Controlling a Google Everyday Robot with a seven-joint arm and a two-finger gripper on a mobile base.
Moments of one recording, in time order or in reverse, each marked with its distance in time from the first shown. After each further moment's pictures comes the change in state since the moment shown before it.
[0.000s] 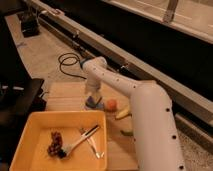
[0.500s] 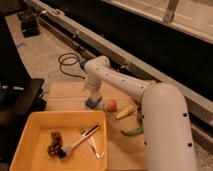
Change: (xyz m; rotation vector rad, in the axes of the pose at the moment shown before) arm -0.011 -0.009 -0.026 0.104 0.002 0.005
